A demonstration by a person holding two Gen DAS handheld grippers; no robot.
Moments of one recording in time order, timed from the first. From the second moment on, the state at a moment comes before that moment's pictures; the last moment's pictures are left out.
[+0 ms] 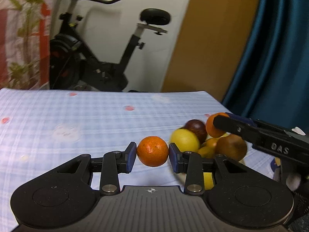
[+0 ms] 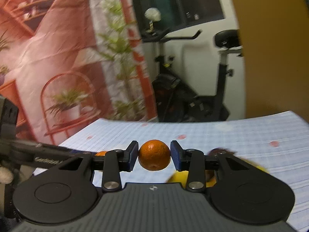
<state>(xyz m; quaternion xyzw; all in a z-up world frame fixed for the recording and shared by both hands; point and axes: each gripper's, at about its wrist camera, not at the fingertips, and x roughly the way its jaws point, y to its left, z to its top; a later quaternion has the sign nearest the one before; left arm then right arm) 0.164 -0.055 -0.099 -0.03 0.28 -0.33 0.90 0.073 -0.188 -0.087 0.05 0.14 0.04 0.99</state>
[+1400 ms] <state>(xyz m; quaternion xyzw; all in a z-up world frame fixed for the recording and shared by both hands) 0.178 -0.157 -0.124 0.05 0.31 -0.40 0.86 0.094 -0.270 -0.101 0.10 0.19 0.00 0.98</state>
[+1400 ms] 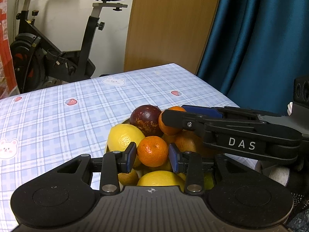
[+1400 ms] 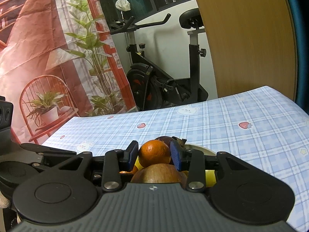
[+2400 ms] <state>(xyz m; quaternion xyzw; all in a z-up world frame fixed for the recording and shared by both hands) 0.144 -0.097 -0.084 -0.01 0.23 -0.31 0.92 0.071 -0.262 -0.069 0.10 0.17 -0.07 0.98</state>
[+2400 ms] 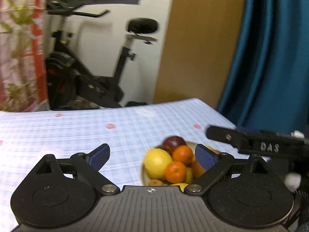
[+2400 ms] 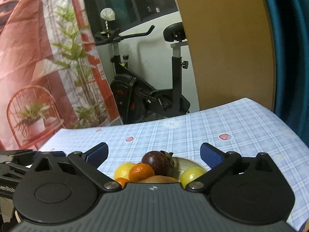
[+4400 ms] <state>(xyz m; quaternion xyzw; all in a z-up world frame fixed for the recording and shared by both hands) 0.036 0.013 0.026 -0.02 0.15 -0.14 0.98 -0.001 -0.164 0.024 0.04 0.15 -0.06 0.99</state>
